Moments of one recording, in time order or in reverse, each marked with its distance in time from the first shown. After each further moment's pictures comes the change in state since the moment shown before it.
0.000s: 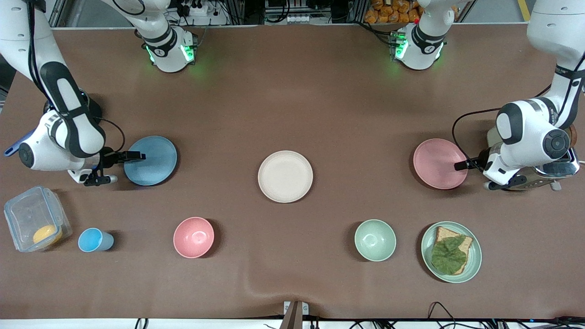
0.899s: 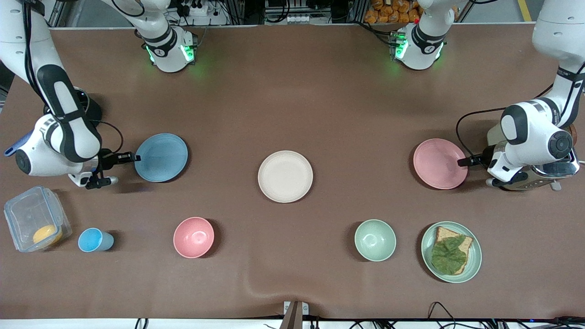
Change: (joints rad) left arm 0.068 0.046 -0.003 -0.008 0.000 0.007 0.060; right arm 0.001 0.031 0.000 0.085 0.003 -0.128 -0.044
